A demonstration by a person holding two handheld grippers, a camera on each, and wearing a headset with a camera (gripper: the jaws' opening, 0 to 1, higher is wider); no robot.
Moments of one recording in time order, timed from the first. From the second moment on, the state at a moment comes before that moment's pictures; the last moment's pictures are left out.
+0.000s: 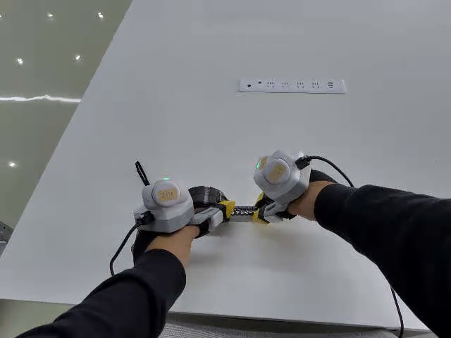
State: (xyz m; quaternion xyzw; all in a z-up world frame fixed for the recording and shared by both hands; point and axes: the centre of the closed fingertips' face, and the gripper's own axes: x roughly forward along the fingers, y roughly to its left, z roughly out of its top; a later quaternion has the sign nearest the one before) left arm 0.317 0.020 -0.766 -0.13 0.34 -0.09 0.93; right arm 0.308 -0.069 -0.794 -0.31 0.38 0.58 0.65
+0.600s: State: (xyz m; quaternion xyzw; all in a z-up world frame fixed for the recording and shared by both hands) left arm 0.317 0.020 -0.766 -0.13 0.34 -0.09 0.93; right arm 0.309 -0.065 -0.794 -0.30 0.38 0.58 0.65
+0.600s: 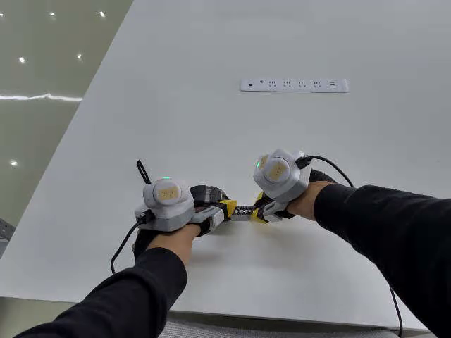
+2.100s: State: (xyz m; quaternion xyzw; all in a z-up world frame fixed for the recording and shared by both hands) left arm 0.317 0.020 -0.767 -0.13 0.35 -0.09 0.92; right arm 0.305 -0.043 -0.794 -0.28 0.37 0.59 0.66
